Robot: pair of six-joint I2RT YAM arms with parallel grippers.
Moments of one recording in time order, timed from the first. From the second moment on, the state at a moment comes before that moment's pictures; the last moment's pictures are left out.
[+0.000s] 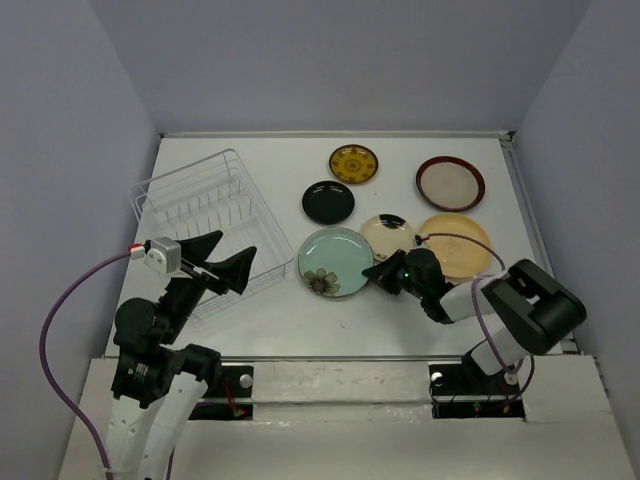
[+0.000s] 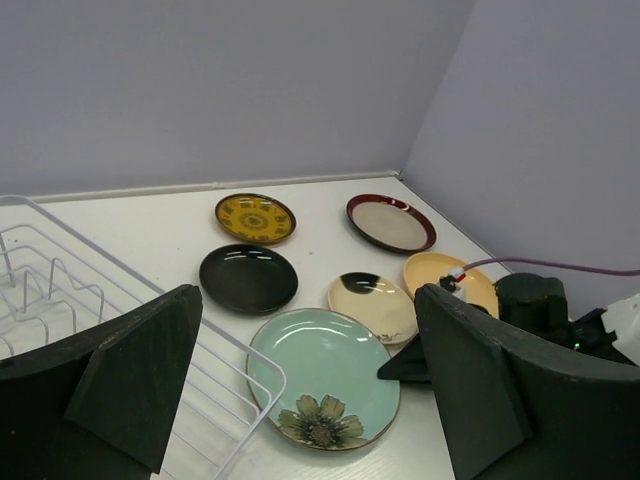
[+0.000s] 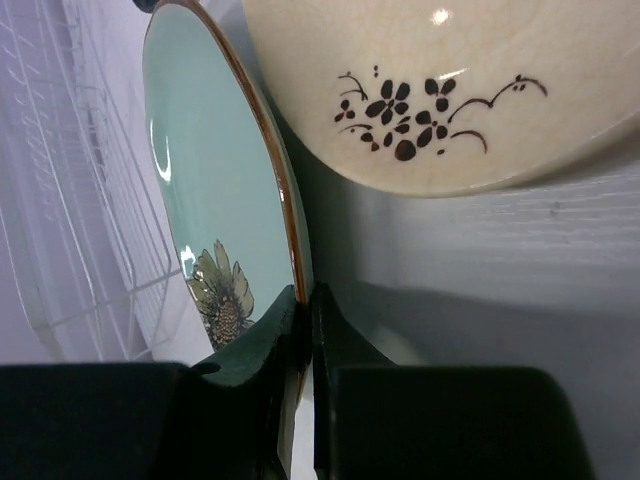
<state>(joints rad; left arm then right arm) -0.31 0.20 0.61 -0.17 0.22 -0.34 0.57 1.64 0.31 0.86 -0.07 1.22</state>
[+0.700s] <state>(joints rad) -0.28 0.20 0.65 -0.31 -0.27 -0.44 0.71 1.40 1.27 -0.06 0.42 0.61</state>
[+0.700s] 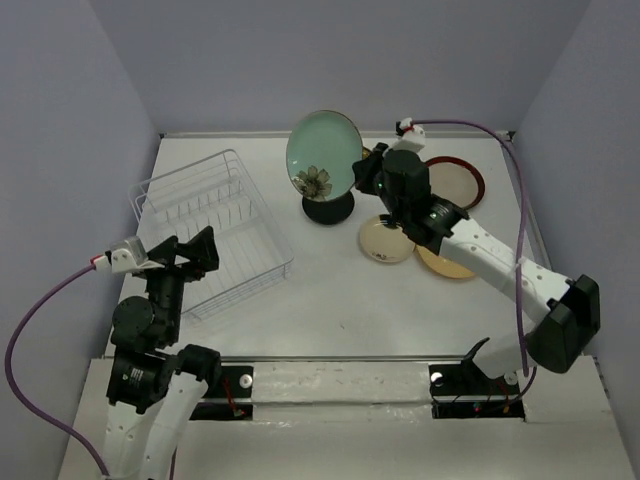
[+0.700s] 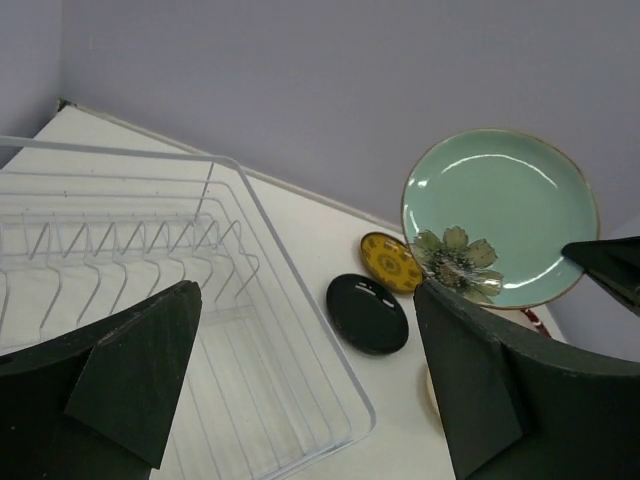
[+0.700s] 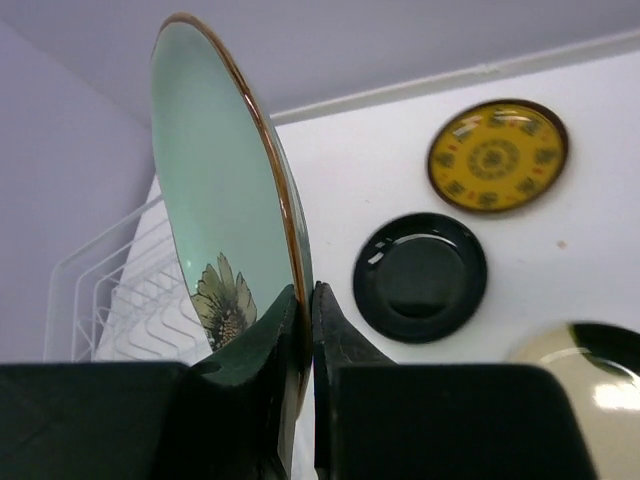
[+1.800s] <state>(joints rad) -0.39 0.15 0.68 -0.21 -0.38 -0.48 0.96 2.41 2.47 -0.25 0.87 0.17</state>
